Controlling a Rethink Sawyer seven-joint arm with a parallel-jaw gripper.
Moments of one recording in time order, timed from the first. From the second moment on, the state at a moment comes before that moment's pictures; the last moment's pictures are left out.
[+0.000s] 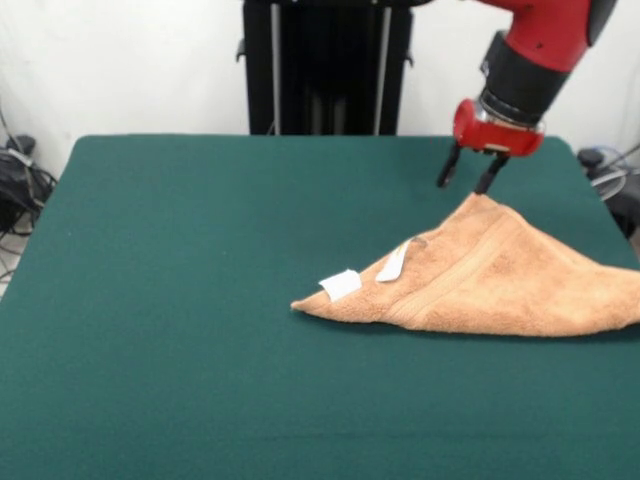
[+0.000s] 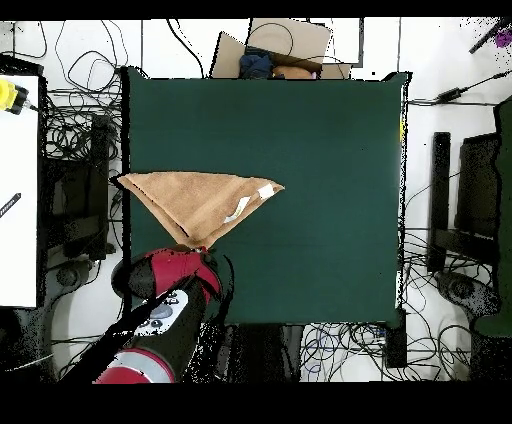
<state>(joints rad) 0.39 -0.43 -0.32 1.83 0.11 0.24 1.69</state>
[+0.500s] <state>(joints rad) 0.38 -0.42 -0.31 1.83 0.11 0.24 1.69</state>
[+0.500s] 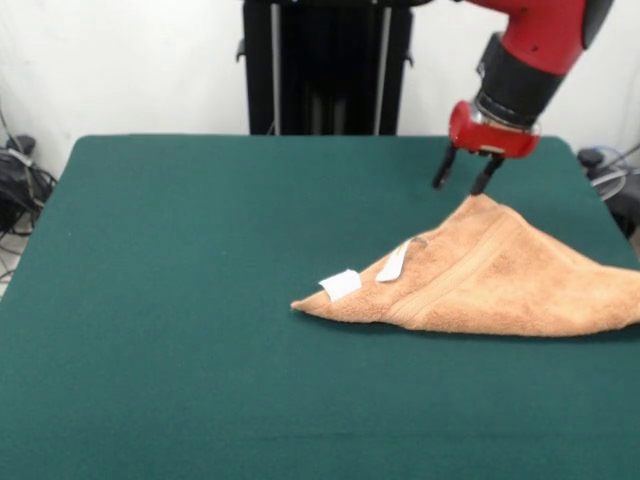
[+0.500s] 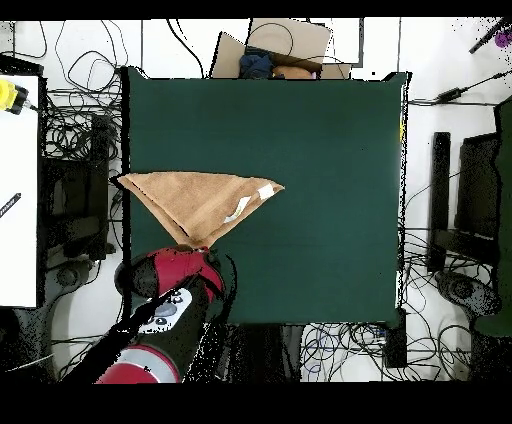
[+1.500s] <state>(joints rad) 0.42 -0.36 -0.30 1.84 0.21 0.24 1.69</state>
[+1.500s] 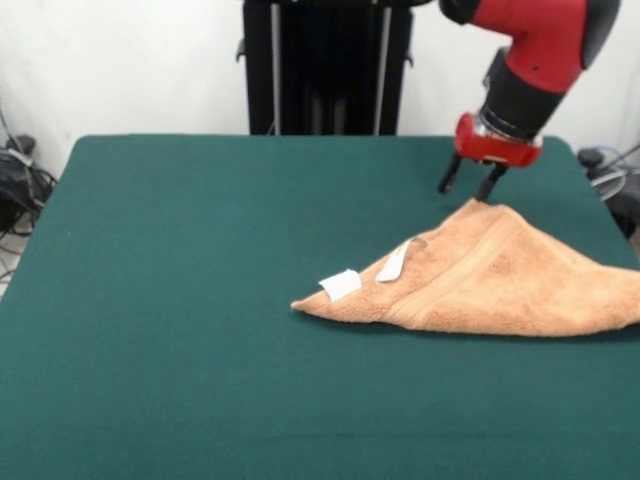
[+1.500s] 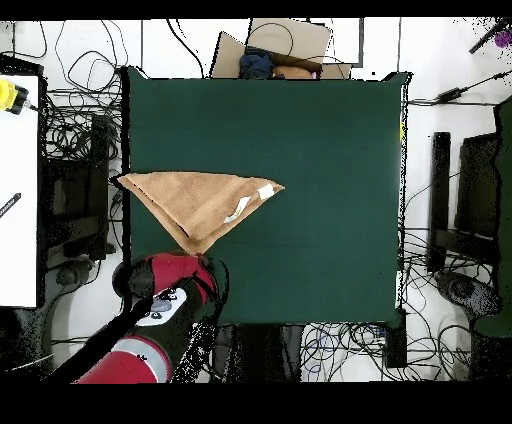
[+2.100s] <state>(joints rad) 0.48 -0.38 -0.29 1.84 0.26 0.24 1.69</state>
